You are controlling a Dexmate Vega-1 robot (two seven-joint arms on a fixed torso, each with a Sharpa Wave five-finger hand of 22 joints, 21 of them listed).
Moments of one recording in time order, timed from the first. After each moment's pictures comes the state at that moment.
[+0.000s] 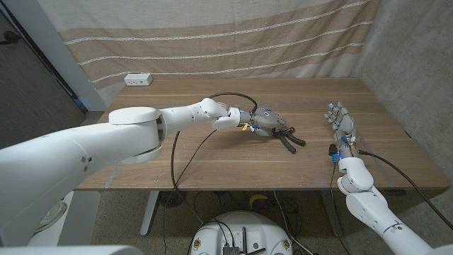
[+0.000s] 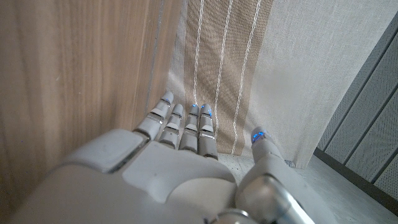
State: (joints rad) left arm -0.02 0.19 1.53 -0.71 0.97 -0.55 0.39; left_hand 1.00 0.18 0.46 -0.15 0.18 0.80 0.06 0.44 0.20 0.35 -0.10 0.19 0.20 0.25 -0.04 0.21 0.21 0.23 0.01 0.43 0.19; right arm -1.21 -0.51 -0.17 -1.51 0.57 0.50 -0.28; right_hand 0.21 0.14 0.45 -0.11 0.21 0.39 0.06 0.20 0.19 0.31 0.05 0.24 0.23 0.13 0.03 0.32 0.31 0.28 0.09 0.22 0.18
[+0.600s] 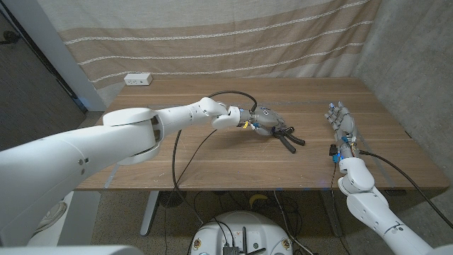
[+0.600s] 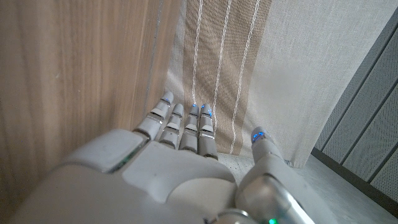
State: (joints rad) left arm -0.01 0.22 1.45 -0.77 0.95 -0.53 0.37; left_hand 1.00 0.18 0.47 -0.15 0.18 0.79 0.05 0.44 0.20 0.36 -0.11 0.20 0.20 0.25 -0.04 0.21 0.21 0.23 0.01 0.43 0.19; right arm -1.22 -0.51 -0.16 -1.52 0.56 0.51 -0.28; right_hand 0.20 0.14 0.45 -0.11 0.21 0.39 0.06 0.20 0.19 0.31 0.05 0.24 0.23 0.14 0.02 0.32 0.31 0.28 0.09 0.22 0.18
